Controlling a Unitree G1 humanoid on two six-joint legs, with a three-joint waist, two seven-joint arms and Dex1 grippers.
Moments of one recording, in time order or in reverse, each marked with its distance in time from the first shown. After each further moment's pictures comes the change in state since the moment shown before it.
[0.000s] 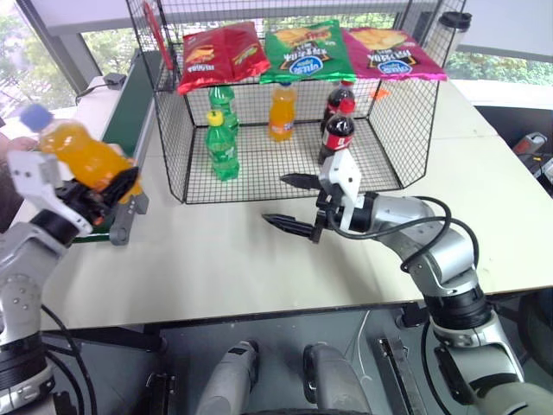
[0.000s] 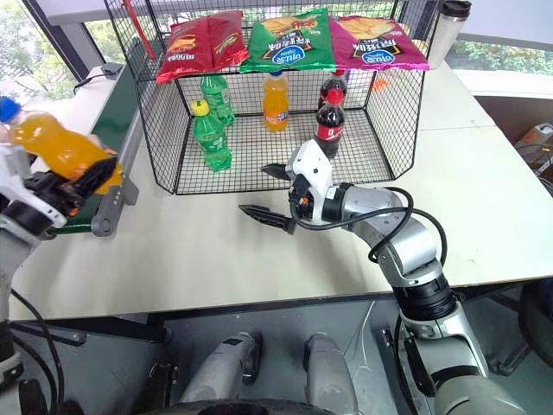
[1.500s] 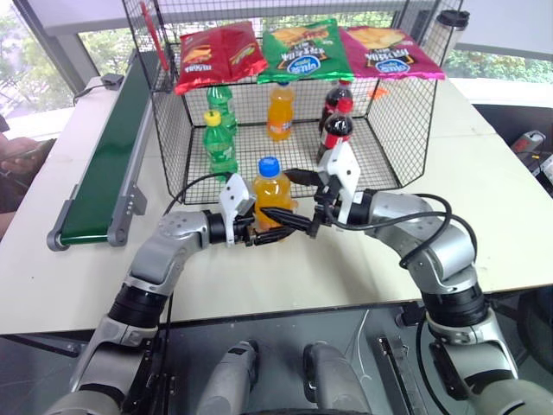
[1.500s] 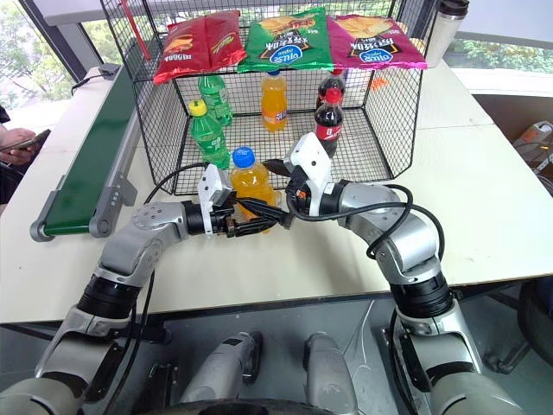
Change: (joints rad) left arm -0.275 -0.254 -0.640 0.202 0.354 -0.202 -0.378; right arm -0.015 0.033 -0.013 -0.010 0.015 0.074 -0.056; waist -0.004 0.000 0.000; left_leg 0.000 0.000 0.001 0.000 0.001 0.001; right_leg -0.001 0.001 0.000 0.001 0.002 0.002
